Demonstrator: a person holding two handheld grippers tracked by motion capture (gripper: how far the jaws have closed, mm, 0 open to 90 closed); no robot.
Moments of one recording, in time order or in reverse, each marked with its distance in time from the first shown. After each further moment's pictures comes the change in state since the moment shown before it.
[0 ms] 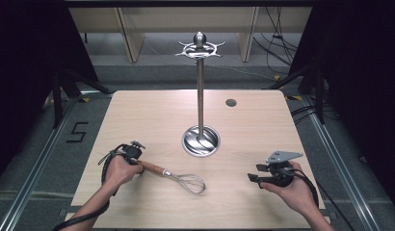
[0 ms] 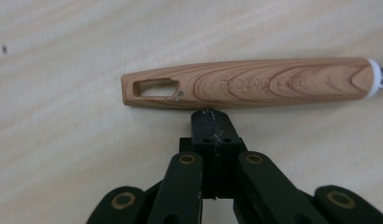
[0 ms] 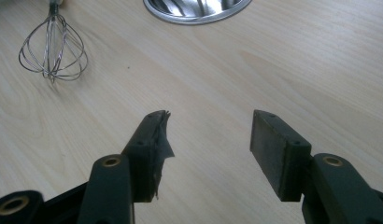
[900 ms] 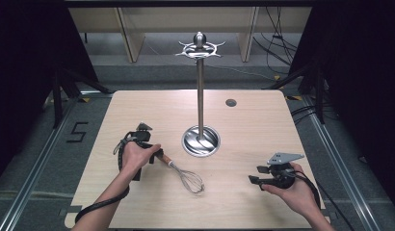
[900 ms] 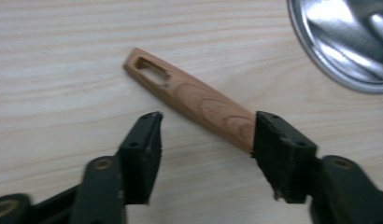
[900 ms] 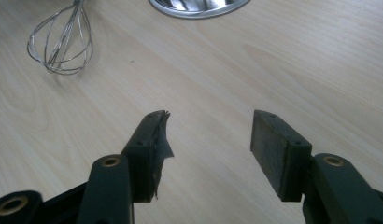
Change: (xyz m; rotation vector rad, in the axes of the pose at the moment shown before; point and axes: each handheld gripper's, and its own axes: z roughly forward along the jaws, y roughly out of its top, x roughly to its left) left arm -0.022 0.051 -0.001 -0.094 -0.053 -0.346; right arm 0.000 -0.004 -0.004 0.019 0.018 -0.010
